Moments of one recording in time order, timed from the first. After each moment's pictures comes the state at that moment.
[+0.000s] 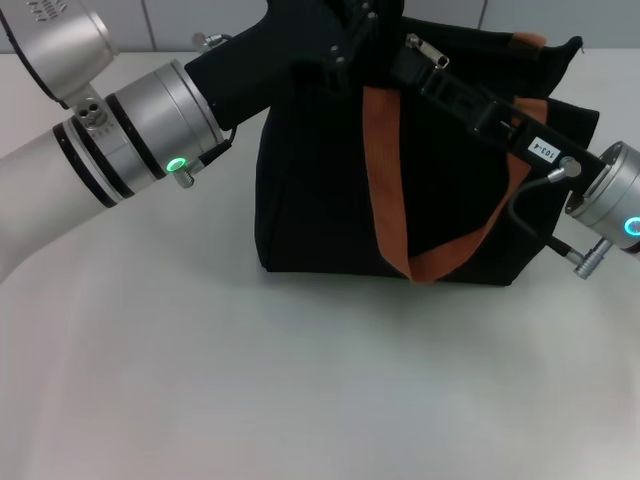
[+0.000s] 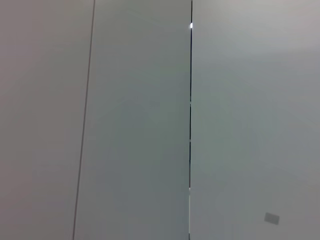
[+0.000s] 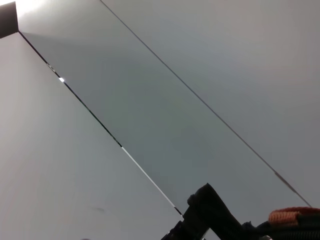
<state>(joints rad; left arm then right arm) -0.56 -2.08 1.62 0.61 0.66 1.17 -0.90 0.66 2.09 -0.42 -0.10 -1.66 -1.60 1.37</state>
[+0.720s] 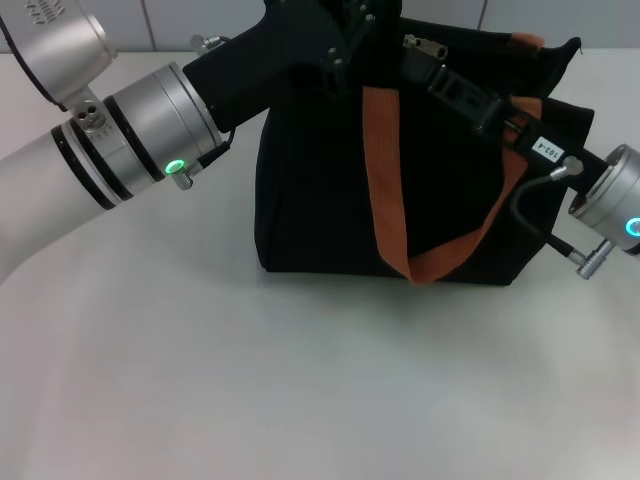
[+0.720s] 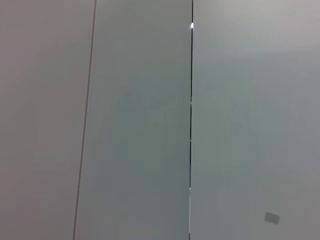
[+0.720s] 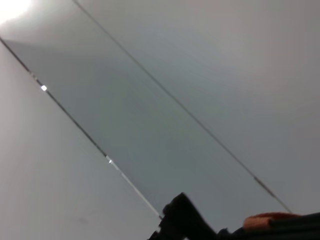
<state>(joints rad) -0.55 -2.08 1.62 0.61 0.66 1.18 -0.90 0.65 2.09 -0.40 -0.09 -1.66 -1.57 1.37</state>
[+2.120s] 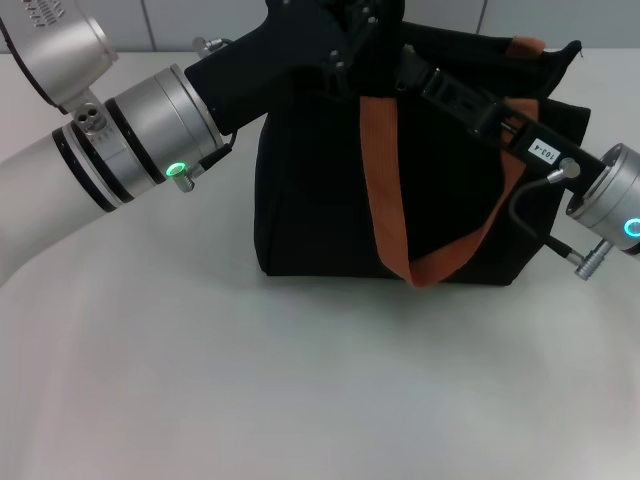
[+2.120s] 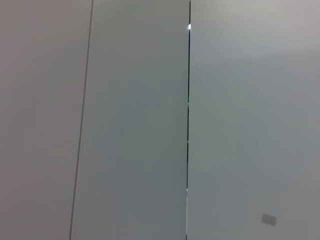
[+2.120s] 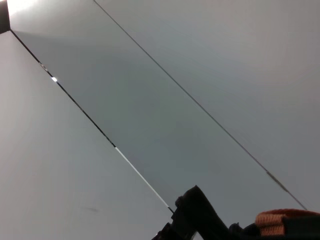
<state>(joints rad) -0.55 -2.08 1.62 0.62 0.65 1.18 -0.90 0.65 2.09 -0.42 -0.09 -1.67 -1.59 1.37</state>
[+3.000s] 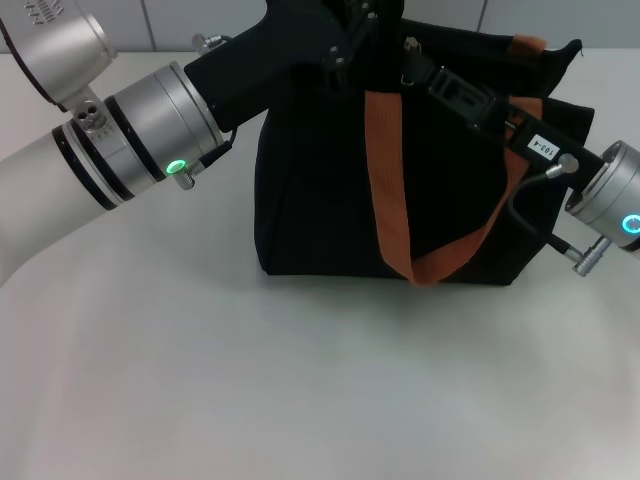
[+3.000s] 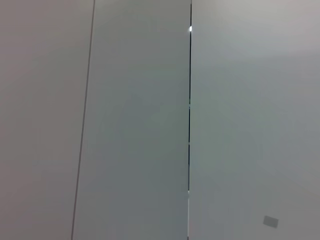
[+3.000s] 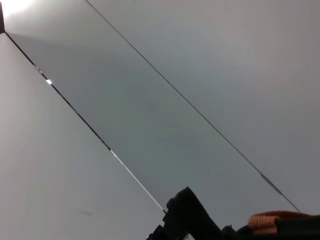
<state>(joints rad) -0.55 -2.08 1.63 0.61 0.64 1.18 -0.90 0.66 2.09 -0.41 -0.09 -1.66 -1.57 1.37</state>
